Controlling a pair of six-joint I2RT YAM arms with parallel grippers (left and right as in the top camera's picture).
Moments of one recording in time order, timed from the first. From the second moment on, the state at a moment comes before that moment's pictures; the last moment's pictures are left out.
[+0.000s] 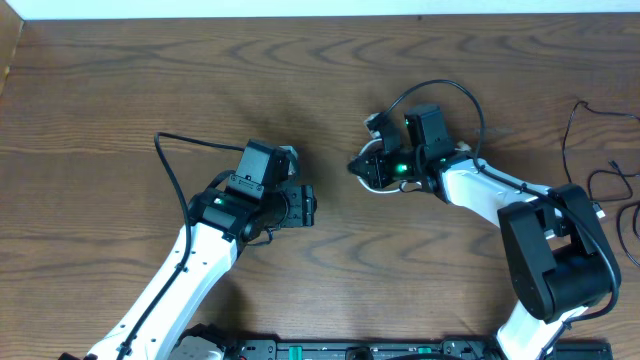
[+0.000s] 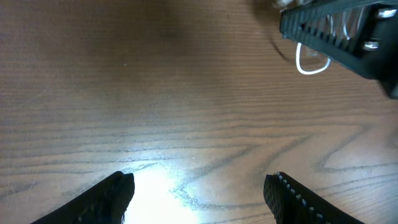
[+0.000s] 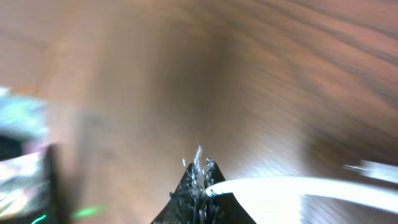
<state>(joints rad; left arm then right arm) -0.41 1.26 0.88 -0.73 0.18 -0.41 0.37 1.88 0.97 0.07 -0.80 0.22</state>
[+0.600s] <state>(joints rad) -0.41 1.26 0.88 -0.54 0.36 -0.42 0.37 1.88 0.97 0.47 -1.18 0.59</state>
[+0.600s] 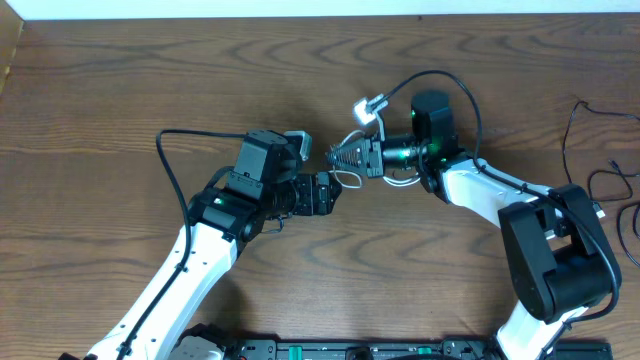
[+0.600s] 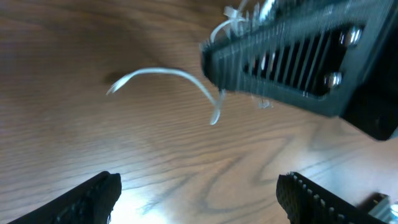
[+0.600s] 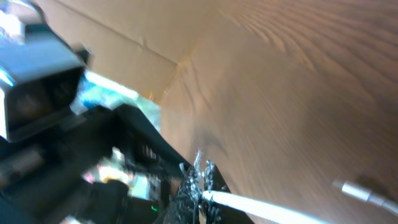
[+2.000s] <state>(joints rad) -0.41 1.26 0.88 -0.53 0.28 -0.37 0.44 1.85 0.97 -0.06 -0.85 0.59</state>
